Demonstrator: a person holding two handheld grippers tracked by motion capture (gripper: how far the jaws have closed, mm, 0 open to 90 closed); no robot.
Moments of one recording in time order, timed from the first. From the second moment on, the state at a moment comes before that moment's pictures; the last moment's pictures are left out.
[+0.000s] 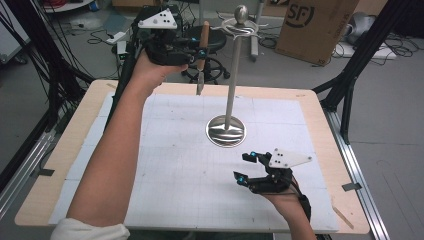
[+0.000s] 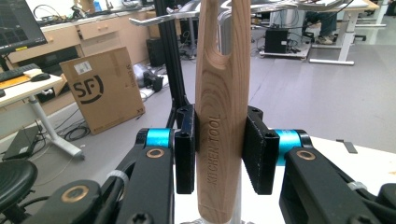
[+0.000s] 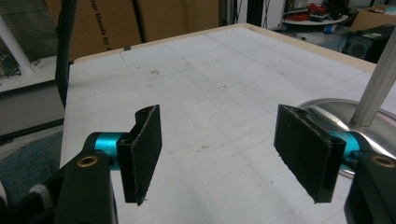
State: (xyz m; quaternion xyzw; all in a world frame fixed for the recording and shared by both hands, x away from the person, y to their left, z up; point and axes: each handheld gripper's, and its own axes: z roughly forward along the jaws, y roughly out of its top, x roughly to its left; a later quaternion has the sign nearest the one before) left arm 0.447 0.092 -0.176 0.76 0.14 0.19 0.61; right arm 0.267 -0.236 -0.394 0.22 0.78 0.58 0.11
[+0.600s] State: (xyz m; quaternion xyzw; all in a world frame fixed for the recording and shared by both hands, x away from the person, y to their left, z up) left arm 0.450 0.085 -0.172 0.77 0.15 0.20 0.59; right arm 0.268 -0.237 -0.393 0.22 0.77 0.58 0.11
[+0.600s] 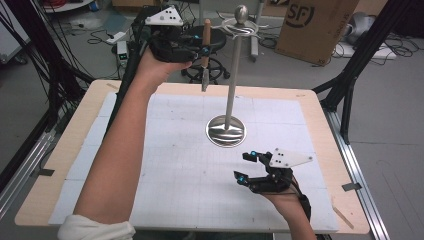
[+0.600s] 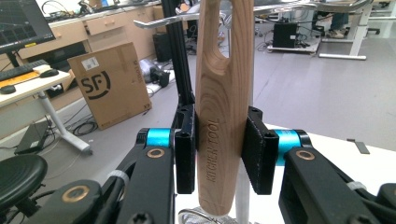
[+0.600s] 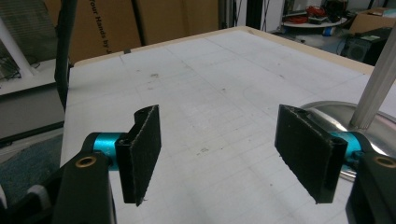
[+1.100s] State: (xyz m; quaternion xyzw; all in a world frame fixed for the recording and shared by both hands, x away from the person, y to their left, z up) left arm 0.454 0.081 -0.175 0.77 0.17 0.20 0.59; right arm 0.267 -0.234 -0.394 0.22 0.78 0.58 0.11
